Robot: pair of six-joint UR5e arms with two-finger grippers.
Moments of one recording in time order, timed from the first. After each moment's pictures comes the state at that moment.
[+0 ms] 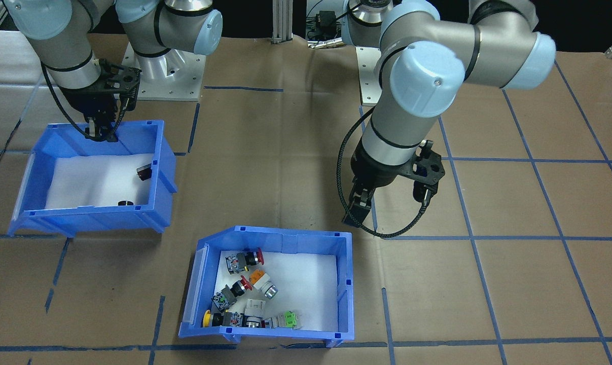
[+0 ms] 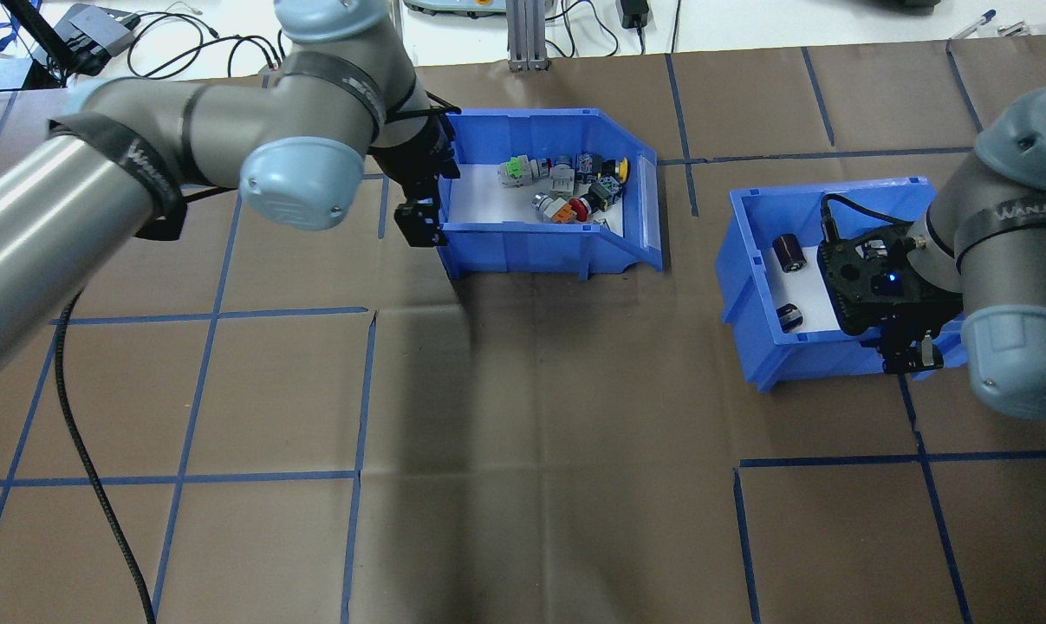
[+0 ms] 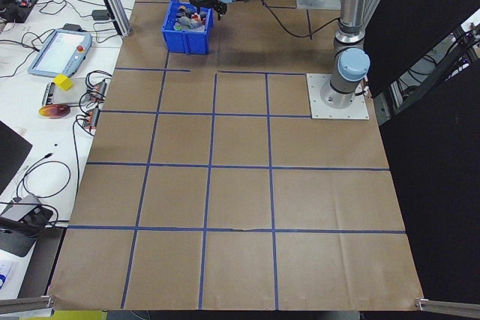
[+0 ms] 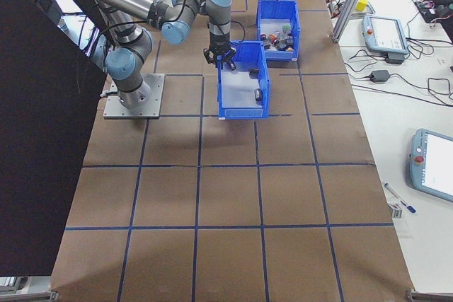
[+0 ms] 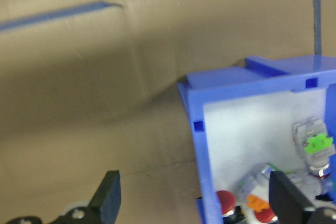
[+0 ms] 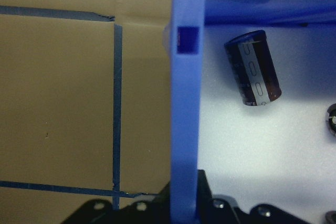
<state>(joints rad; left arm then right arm) -1.68 -1.79 -1.56 -1.33 1.48 -1.25 1.33 -1.82 2.17 -1.94 -1.64 -1.88</state>
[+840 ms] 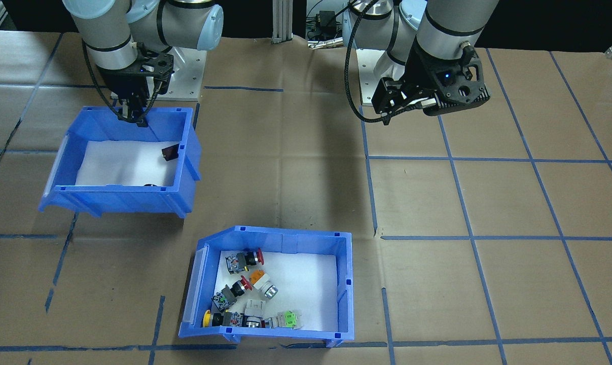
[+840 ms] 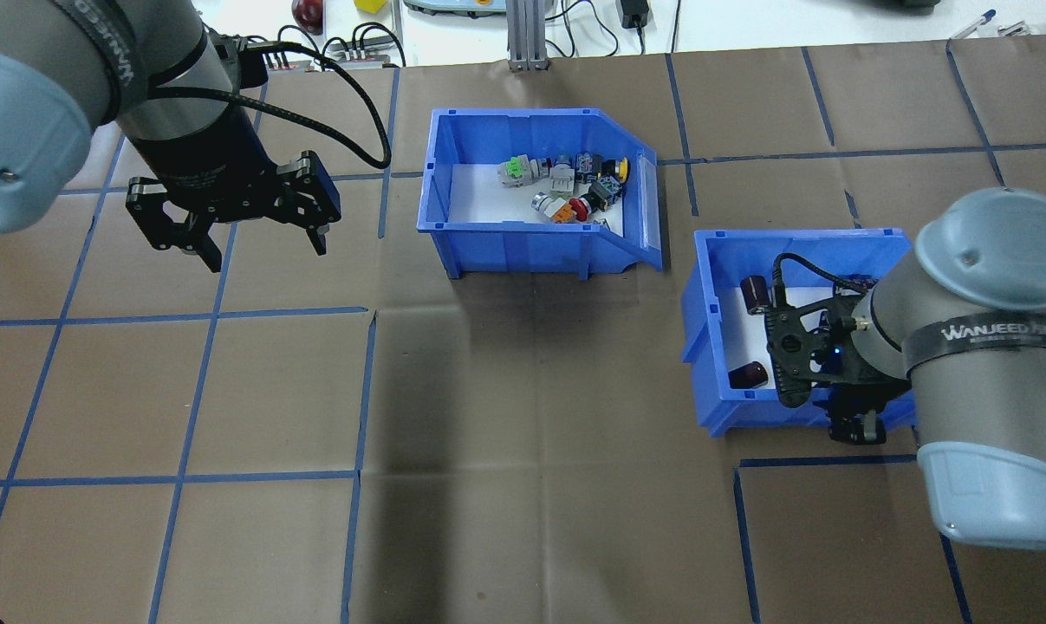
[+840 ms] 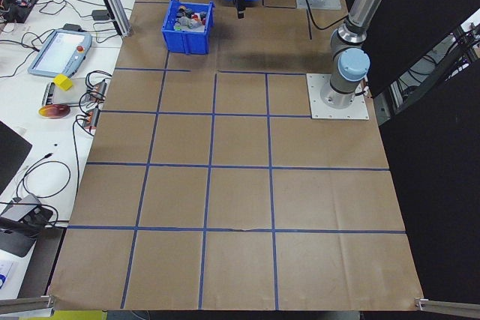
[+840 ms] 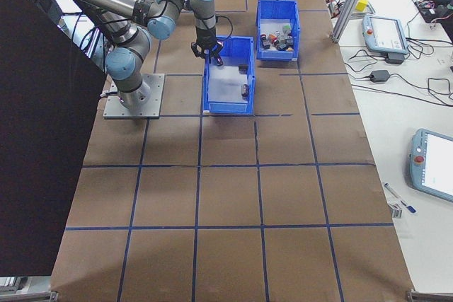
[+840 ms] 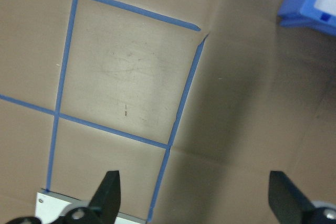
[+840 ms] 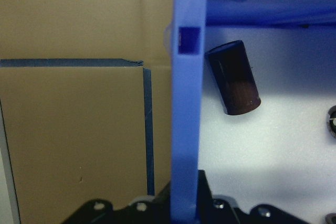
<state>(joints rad) -1.62 -1.54 -1.57 -1.69 1.62 -0.15 1.49 -1.90 2.24 -1.94 -1.63 -1.66</state>
